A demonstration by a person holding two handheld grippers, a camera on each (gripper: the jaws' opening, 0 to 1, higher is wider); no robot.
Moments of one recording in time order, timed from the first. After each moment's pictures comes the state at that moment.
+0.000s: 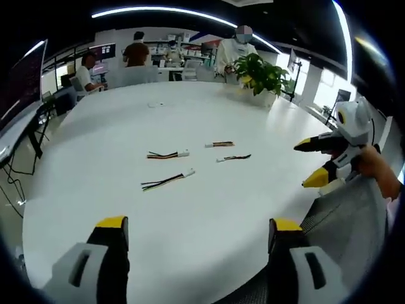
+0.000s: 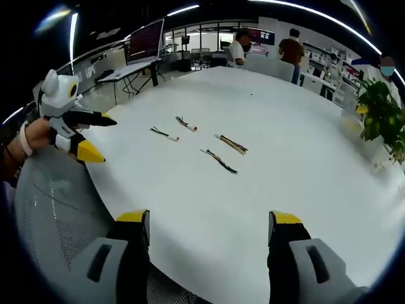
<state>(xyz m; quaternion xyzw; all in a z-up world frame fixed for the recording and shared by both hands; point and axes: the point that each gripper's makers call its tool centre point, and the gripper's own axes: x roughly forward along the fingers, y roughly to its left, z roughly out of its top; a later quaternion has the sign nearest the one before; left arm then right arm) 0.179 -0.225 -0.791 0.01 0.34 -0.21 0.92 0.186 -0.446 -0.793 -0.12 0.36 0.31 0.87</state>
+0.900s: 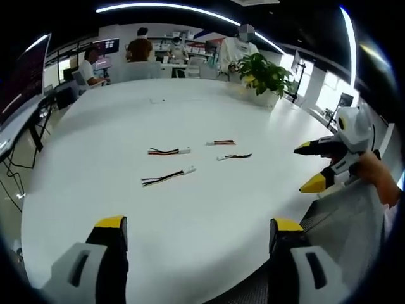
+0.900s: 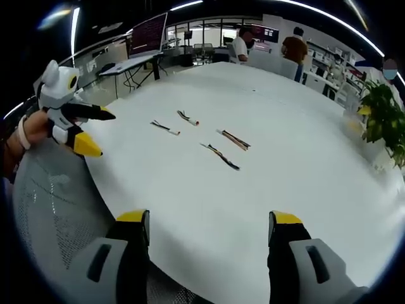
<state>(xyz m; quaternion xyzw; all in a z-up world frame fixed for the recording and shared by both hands) 0.176 -0.225 -0.792 0.00 0.36 -0.20 0.91 0.184 -0.444 -0.800 -0.13 0.37 0.31 0.86</state>
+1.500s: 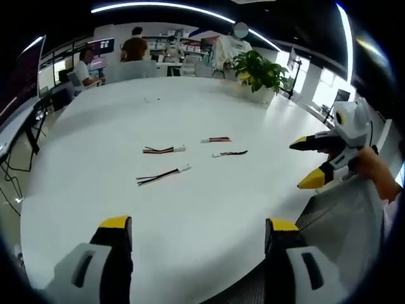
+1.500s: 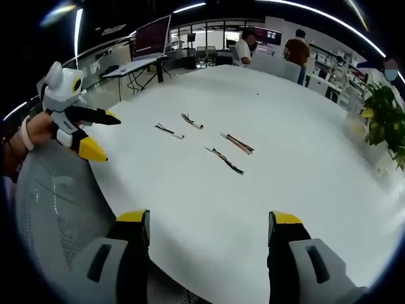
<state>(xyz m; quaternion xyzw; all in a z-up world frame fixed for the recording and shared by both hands) 0.172 -0.230 -0.796 0.01 0.37 -0.22 0.91 0.183 -0.437 -0.795 -0.12 0.36 0.33 0.86</state>
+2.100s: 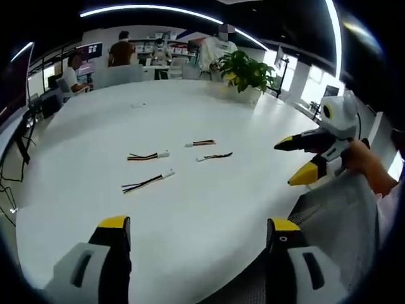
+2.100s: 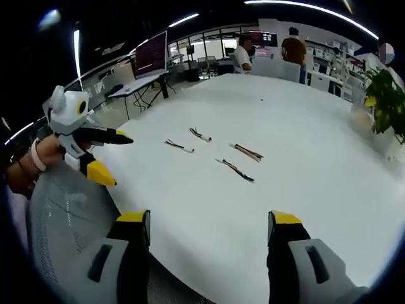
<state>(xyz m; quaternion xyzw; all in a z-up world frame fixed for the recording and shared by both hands) 0.169 -0.252 -0.783 0.01 0.35 -0.26 0.90 0.181 -0.425 -0.782 -0.05 0.34 0.36 0.87</state>
